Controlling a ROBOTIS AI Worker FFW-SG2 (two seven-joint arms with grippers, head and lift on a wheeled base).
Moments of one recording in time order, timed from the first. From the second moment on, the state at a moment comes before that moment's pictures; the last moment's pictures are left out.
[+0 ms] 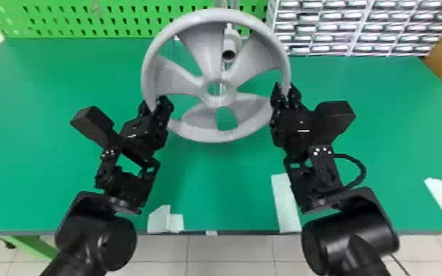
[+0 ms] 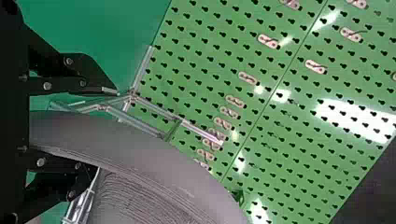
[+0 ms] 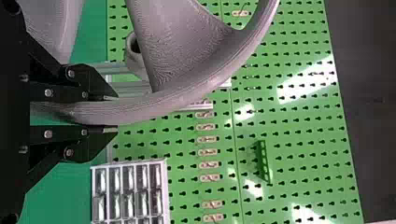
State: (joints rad) left arm 0.00 0.31 -0.39 -1.60 0.73 -0.28 0.13; right arm 0.04 -0.05 0.28 -1.67 -0.09 -0.15 -0.15
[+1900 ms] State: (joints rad) left arm -0.16 0.22 -0.34 -1.40 0.54 -0.35 0.02; right arm -0.05 -0.02 0.24 -1.54 -0.09 -0.23 -0.16
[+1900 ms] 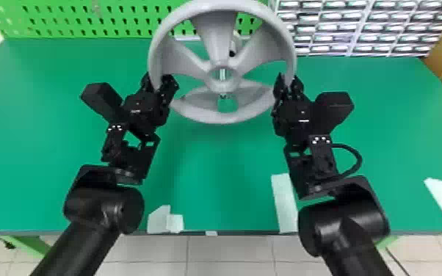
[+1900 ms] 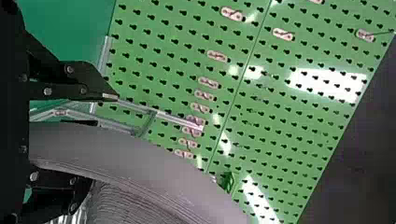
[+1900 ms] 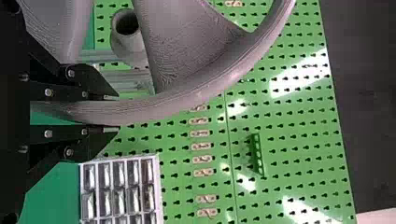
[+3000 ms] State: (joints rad) left arm -0.27 0.18 -0.34 -1.21 0.53 -0.46 -0.05; right arm -0.09 -0.02 0.23 -1.48 -0.08 -0.25 -0.16
